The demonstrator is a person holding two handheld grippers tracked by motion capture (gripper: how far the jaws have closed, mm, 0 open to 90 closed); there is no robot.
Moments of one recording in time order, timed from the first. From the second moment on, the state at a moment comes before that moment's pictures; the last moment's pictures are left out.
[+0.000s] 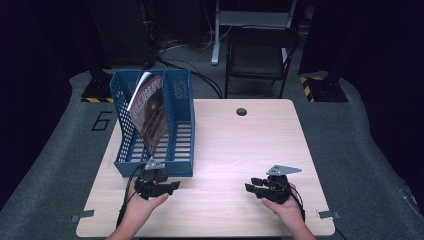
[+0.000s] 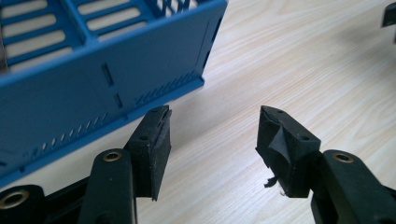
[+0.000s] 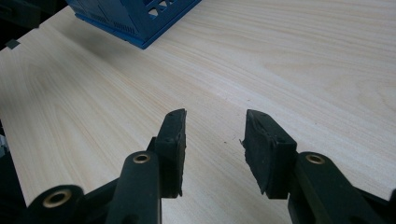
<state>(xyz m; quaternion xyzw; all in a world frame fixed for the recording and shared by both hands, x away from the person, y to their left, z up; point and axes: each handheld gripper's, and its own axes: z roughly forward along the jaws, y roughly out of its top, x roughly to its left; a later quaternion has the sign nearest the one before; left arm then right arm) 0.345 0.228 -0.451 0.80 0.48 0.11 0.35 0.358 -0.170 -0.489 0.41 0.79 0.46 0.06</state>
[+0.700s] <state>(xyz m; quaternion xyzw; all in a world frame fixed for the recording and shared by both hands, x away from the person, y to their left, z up) 0.337 0.225 -0.490 0.81 0.46 0.09 0.35 0.358 -0.167 -0.492 0.41 0.79 0.45 0.06</state>
